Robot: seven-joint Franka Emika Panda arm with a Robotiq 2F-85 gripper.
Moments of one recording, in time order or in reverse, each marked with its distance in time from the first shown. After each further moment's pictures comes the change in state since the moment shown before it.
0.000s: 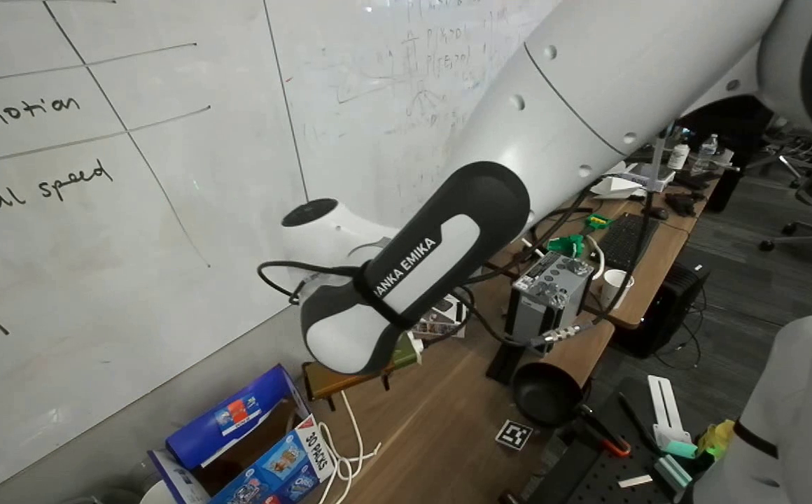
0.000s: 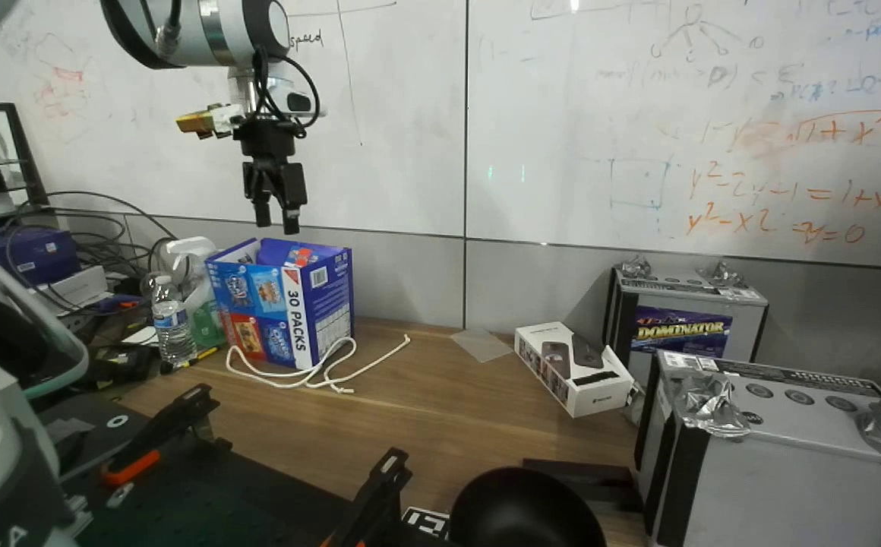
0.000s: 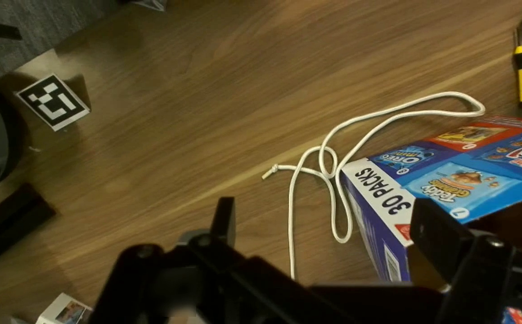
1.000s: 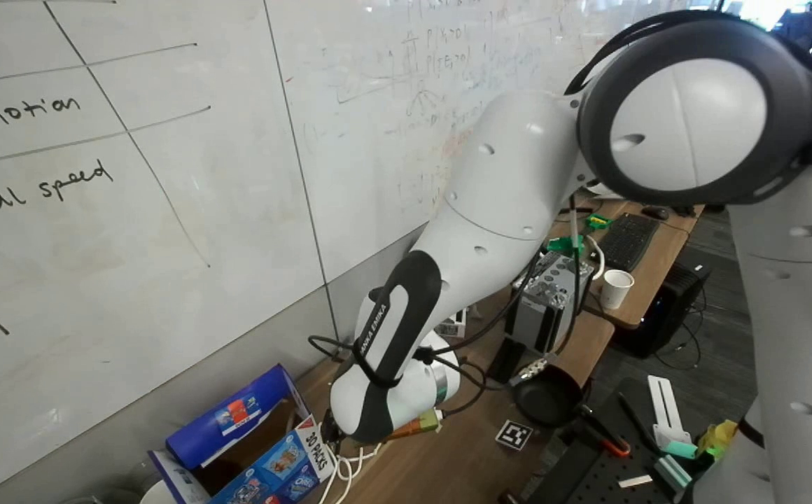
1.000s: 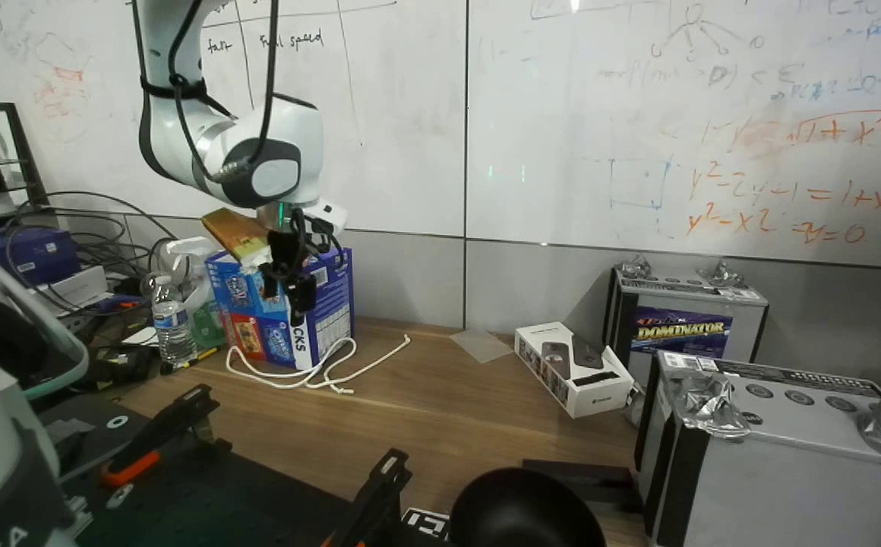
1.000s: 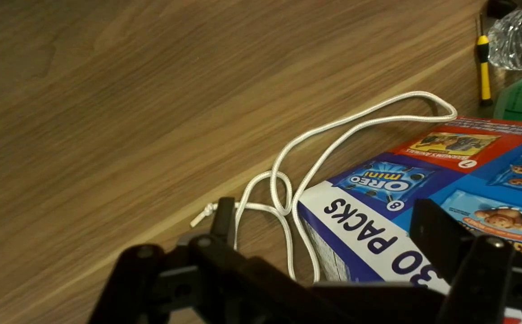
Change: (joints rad) arm -0.139 0.346 0.145 -0.088 0.492 0.617 -0.516
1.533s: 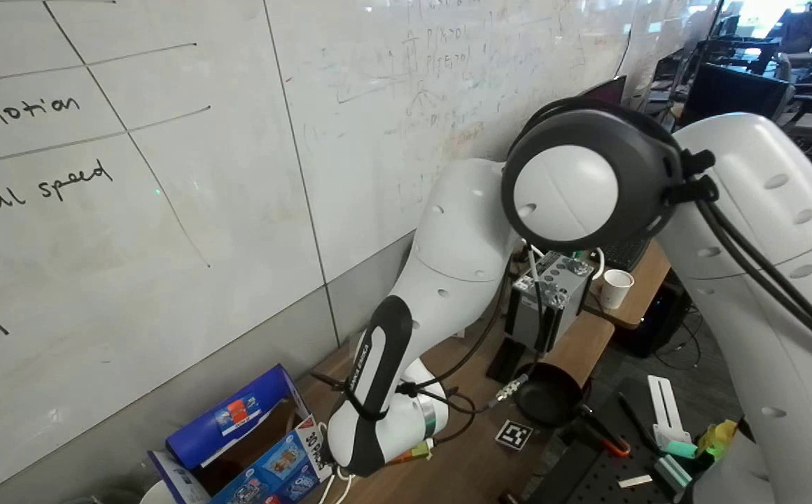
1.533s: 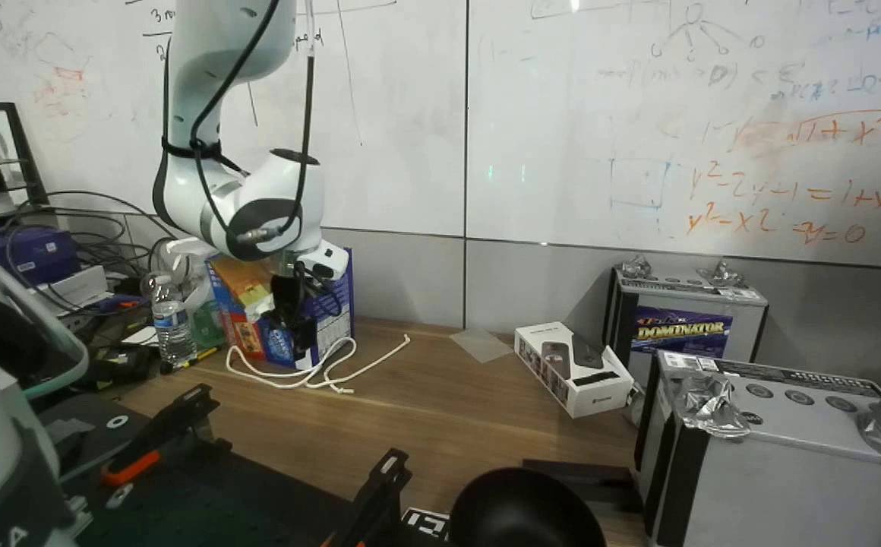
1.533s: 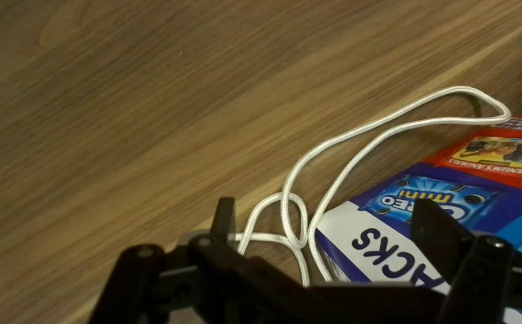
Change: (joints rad) arm 0.010 0.239 0.001 0.122 -0.016 0.128 -0.001
